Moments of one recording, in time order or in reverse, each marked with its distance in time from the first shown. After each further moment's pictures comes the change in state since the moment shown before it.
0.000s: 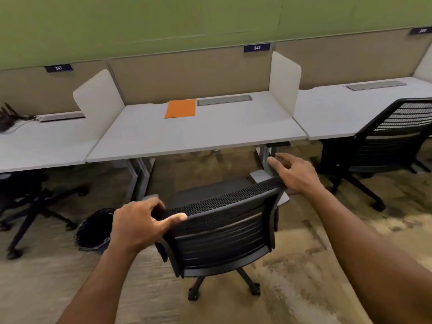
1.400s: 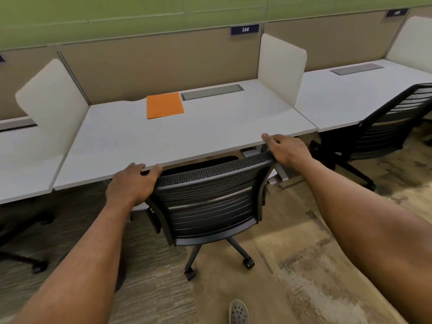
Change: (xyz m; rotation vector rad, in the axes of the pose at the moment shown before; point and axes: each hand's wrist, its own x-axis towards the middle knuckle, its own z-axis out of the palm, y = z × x) left_hand 0.275 -0.194 0.107 -0.125 -0.338 -0.263; right_hand 0.181 -0.118 0.125 -0.217 0.001 0.170
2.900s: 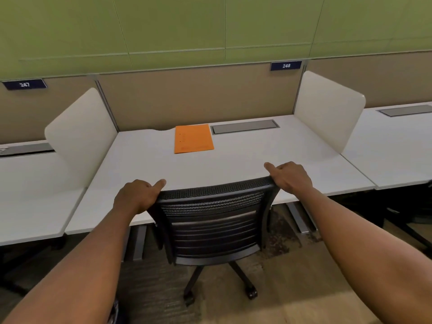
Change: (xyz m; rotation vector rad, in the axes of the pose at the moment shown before) left_hand 0.240 -0.052 -0.019 0.017 0.012 -0.001; right_hand 0.189 -0.127 0.054 0.129 -0.045 -0.005
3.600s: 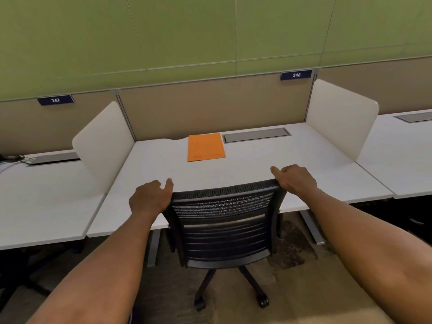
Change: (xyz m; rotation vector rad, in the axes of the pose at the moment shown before) left_hand -0.016 0.014 -0.009 0.027 0.201 -0.158; right_hand 0.013 -0.011 0.002 -0.066 -0.016 -0.024
